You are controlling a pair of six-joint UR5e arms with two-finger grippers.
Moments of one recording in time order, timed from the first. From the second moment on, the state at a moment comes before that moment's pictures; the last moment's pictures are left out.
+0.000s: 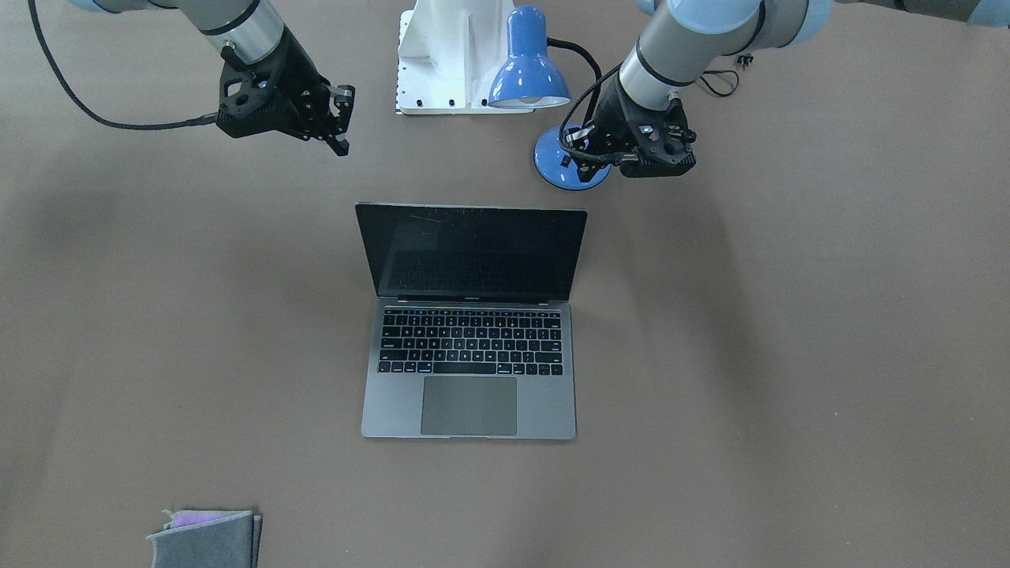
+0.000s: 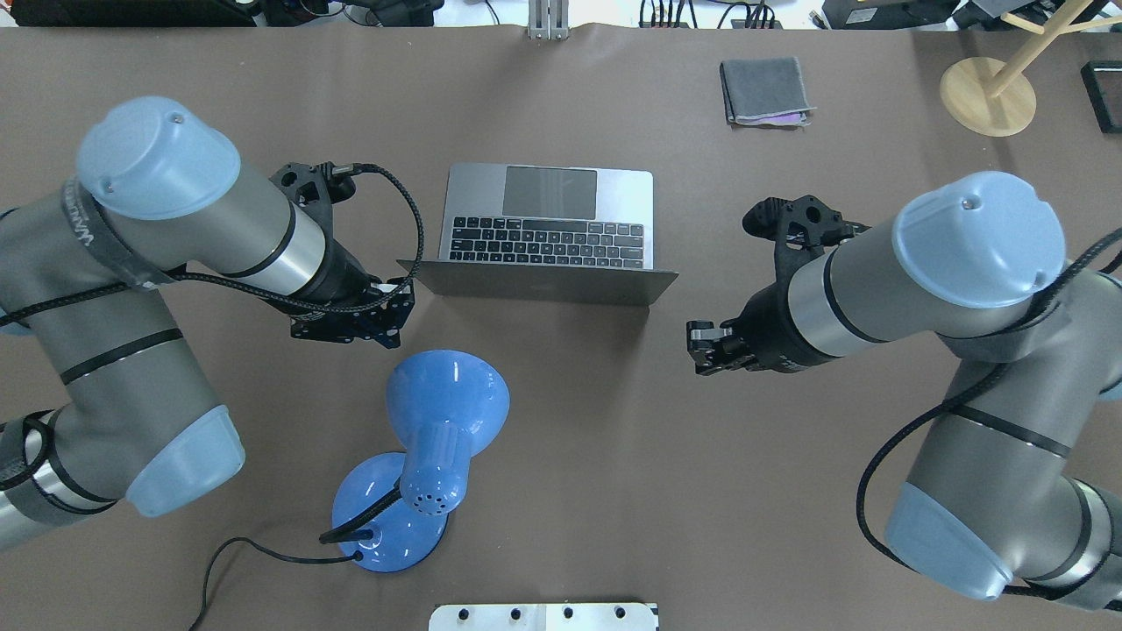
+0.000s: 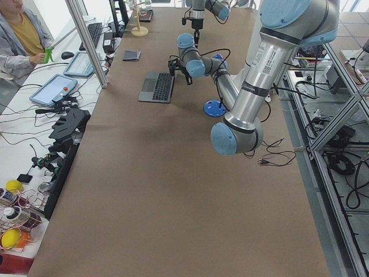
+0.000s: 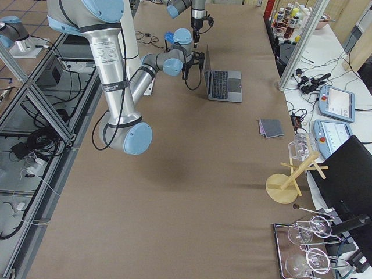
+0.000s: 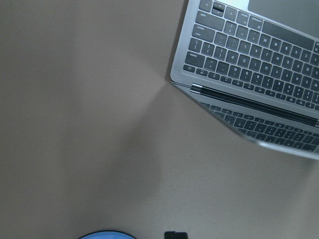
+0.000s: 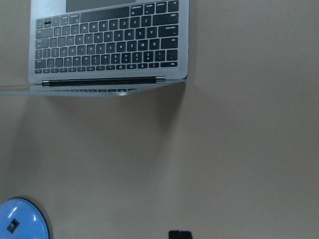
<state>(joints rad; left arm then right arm) -0.66 -2.05 -1.96 -1.61 -2.15 -1.37 0.59 -1.25 2.12 -1.43 2.03 1.30</state>
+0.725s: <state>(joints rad) -0.66 -2.12 -1.92 -1.65 -2.06 -1.37 0.59 -1.16 2.04 -1.43 1.97 1.30</state>
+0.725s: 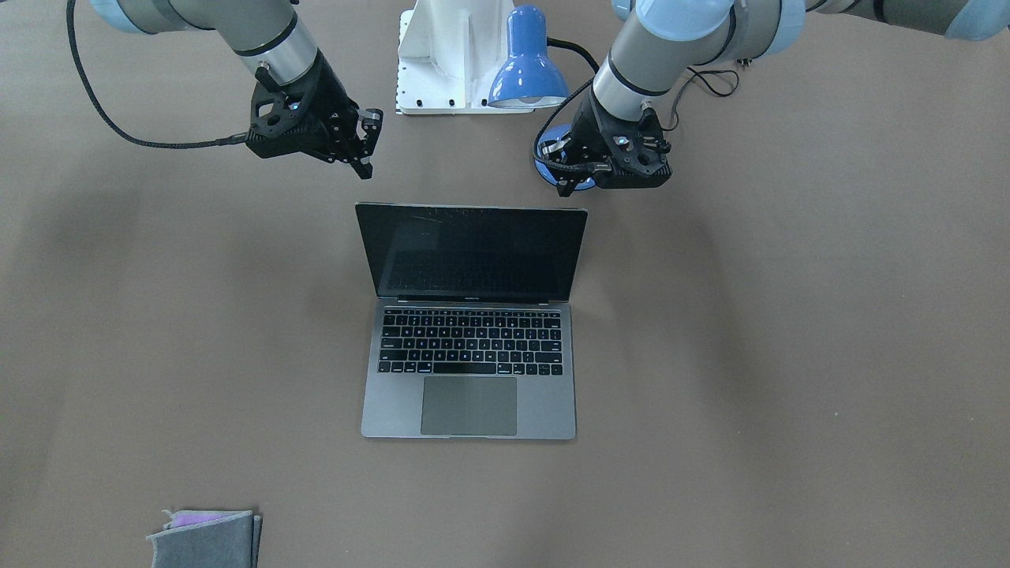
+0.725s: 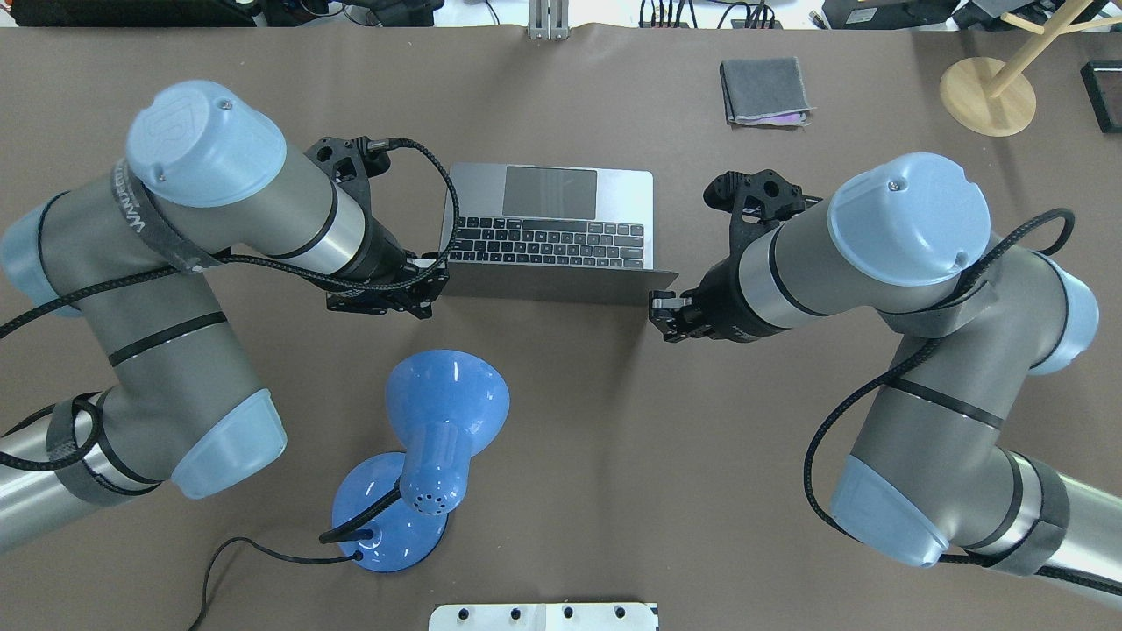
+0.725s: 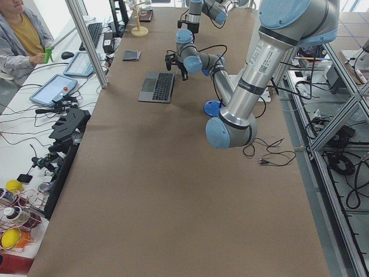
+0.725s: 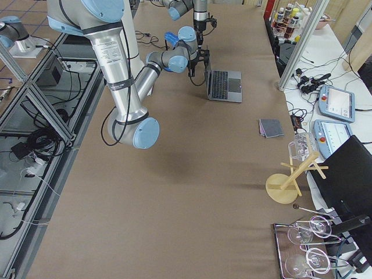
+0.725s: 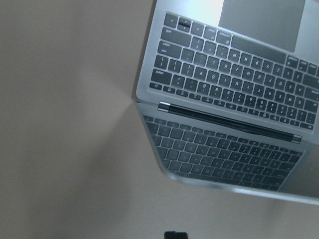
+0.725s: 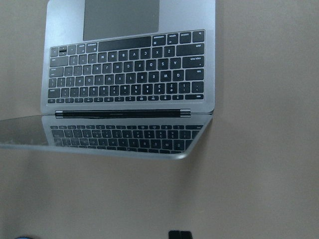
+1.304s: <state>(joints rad) -0.66 -2.14 -1.90 -1.73 -1.90 -1.36 0.63 -1.09 1.97 -1.43 1.95 1.30</state>
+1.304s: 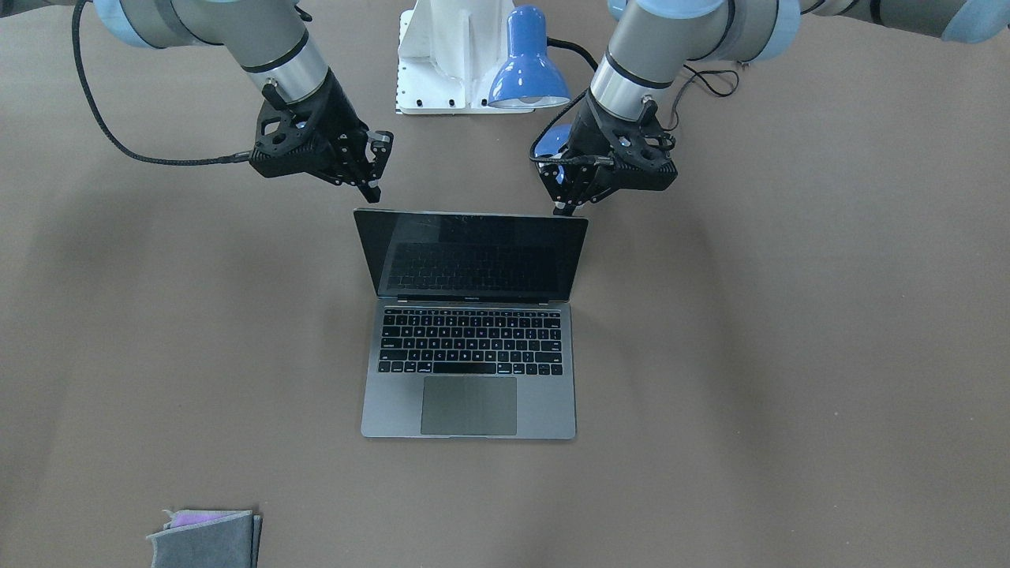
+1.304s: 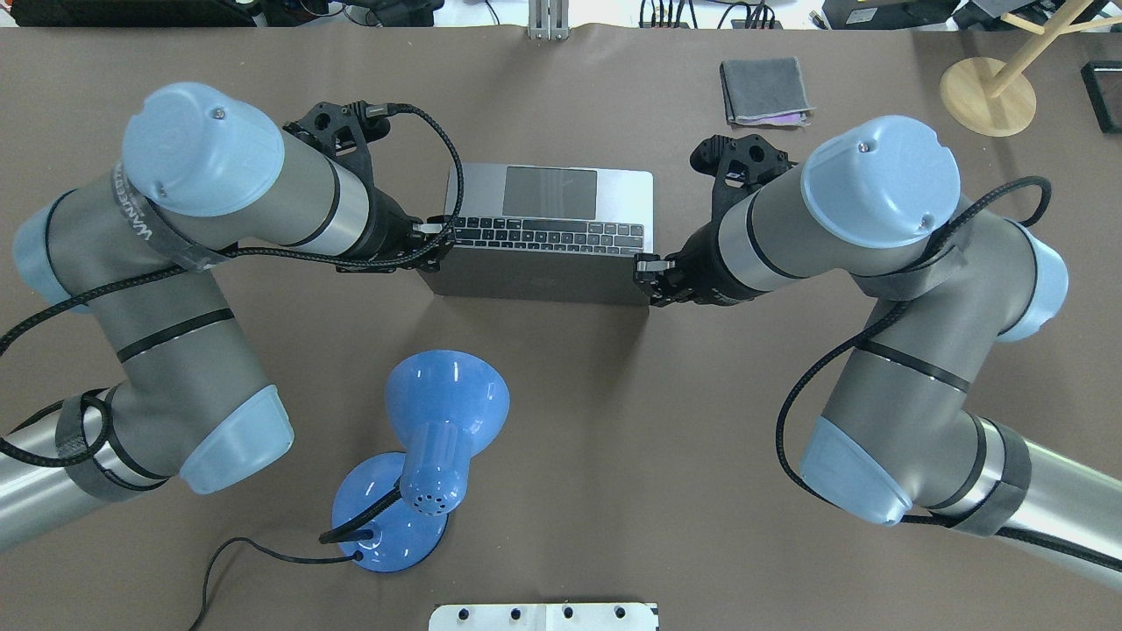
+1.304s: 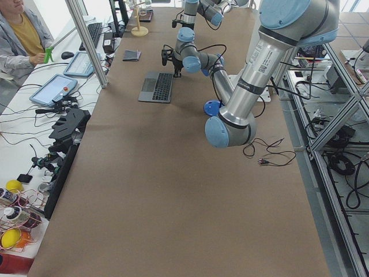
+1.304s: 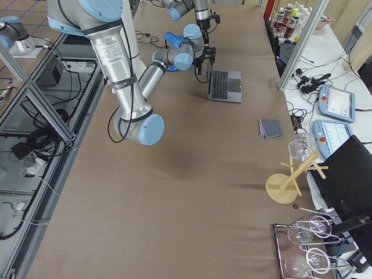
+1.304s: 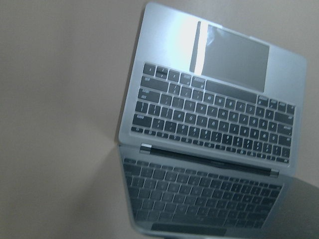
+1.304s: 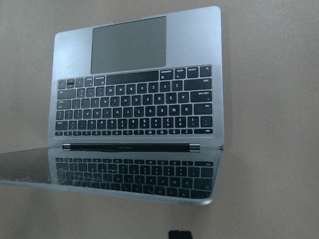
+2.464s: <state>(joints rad) -0.72 -2.30 -1.51 -1.89 -1.81 -1.30 0.76 -0.83 1.55 -1.38 1.97 1.29</state>
